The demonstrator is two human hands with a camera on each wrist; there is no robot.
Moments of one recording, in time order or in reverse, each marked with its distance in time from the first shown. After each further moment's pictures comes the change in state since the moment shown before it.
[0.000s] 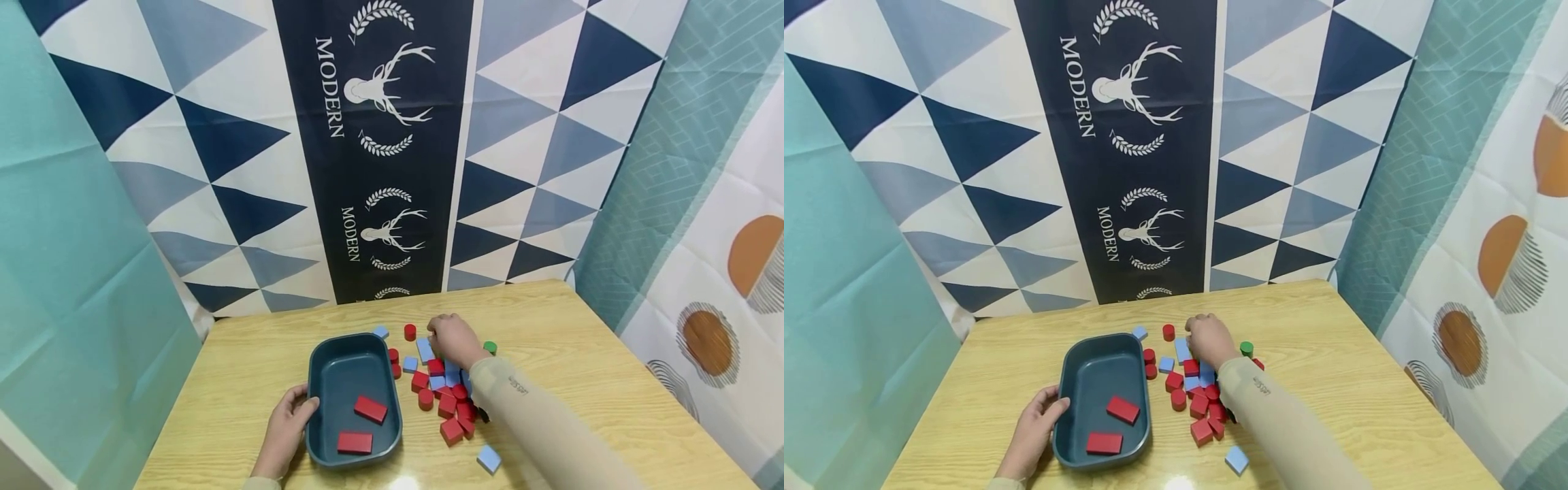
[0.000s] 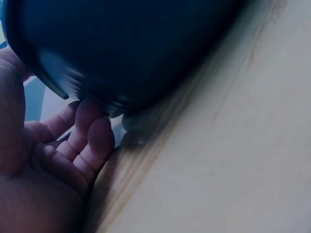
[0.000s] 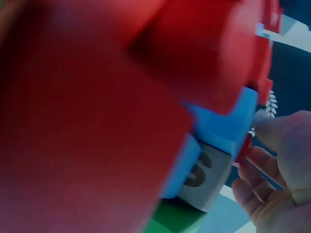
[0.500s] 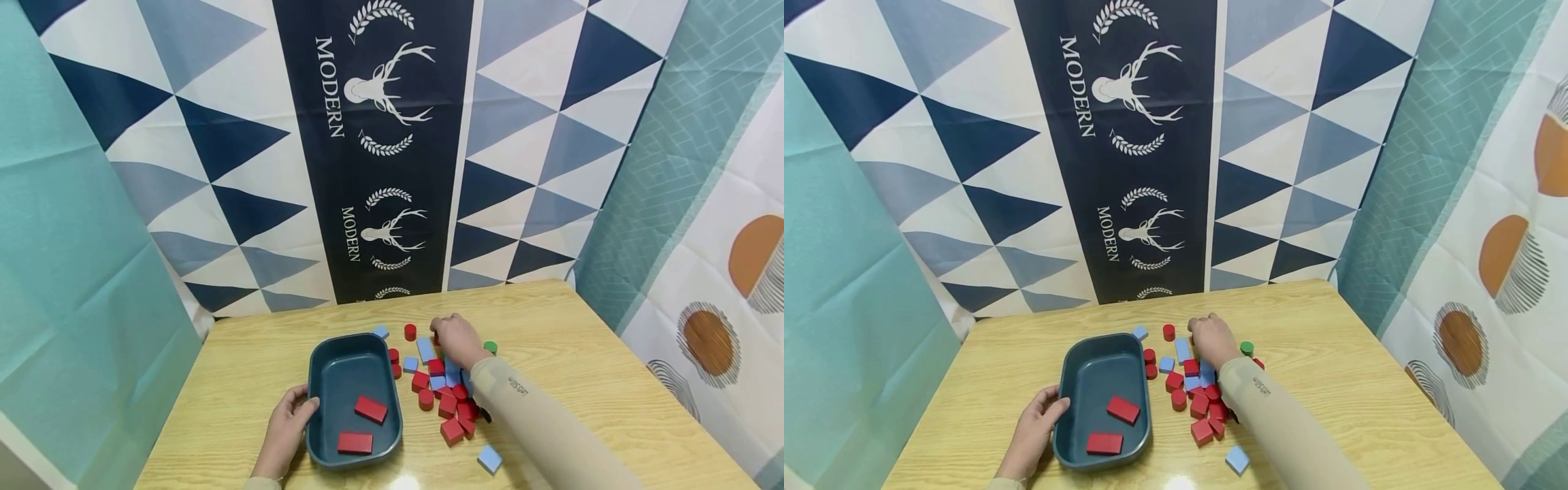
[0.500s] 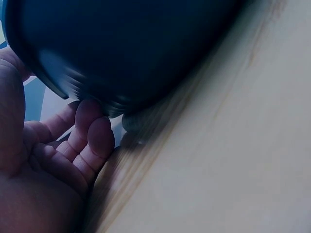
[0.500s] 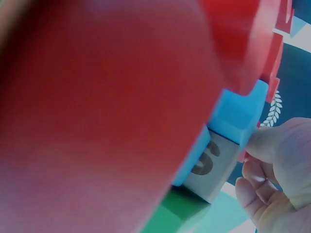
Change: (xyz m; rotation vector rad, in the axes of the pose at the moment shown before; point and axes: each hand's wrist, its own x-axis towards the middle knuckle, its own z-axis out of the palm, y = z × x) left_hand -0.001 0.000 0.000 -0.003 -0.002 -0.006; right_hand -0.001 0.004 0.005 -0.099 0.004 -0.015
